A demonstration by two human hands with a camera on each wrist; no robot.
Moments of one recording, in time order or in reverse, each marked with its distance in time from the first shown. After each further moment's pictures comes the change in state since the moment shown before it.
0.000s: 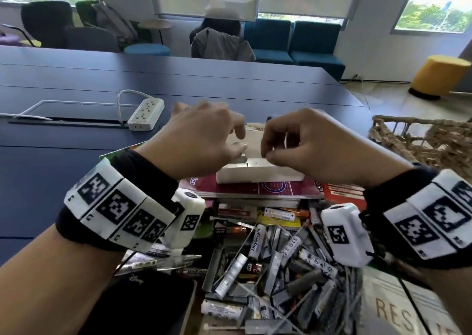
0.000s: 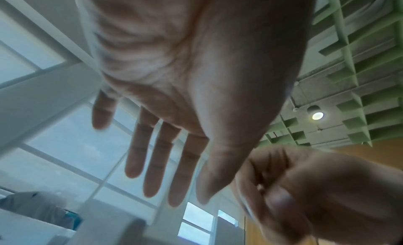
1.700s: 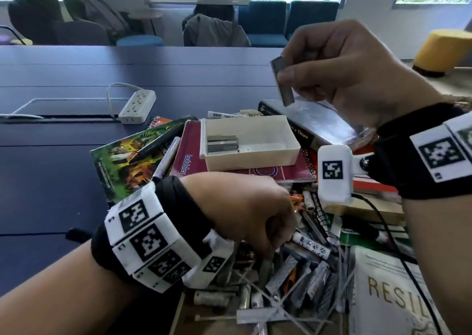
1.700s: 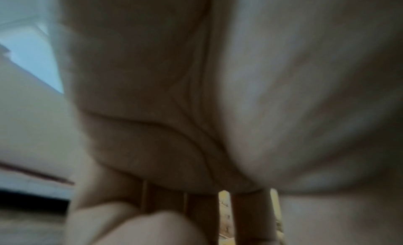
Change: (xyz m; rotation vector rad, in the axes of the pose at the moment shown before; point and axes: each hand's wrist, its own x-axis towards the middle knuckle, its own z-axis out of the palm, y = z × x) left_hand -0.023 0.070 0.036 -0.327 -0.771 0.465; right_hand 0.009 0.021 -0.047 0.658 0.141 -0.166
